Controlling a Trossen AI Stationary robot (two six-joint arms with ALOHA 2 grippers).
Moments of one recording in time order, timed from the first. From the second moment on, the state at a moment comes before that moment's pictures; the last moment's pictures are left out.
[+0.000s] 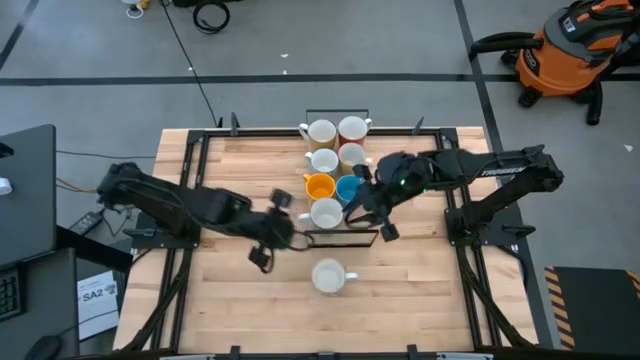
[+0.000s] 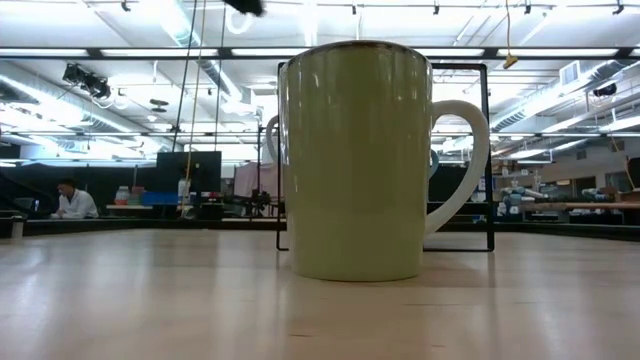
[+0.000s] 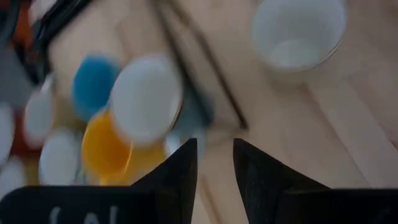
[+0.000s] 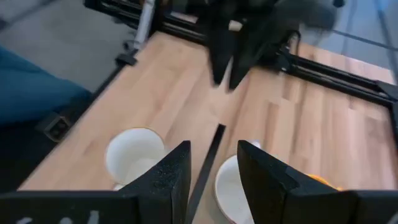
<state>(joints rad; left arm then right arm) -0.32 1.51 1.47 -0.91 -0.33 0.32 0.10 1.36 1.44 -0.68 -0.17 -0.24</state>
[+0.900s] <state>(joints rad) -0.30 1.29 1.47 -1.31 -0.40 -0.02 0.35 1.65 1.44 -0.74 0.01 0.72</state>
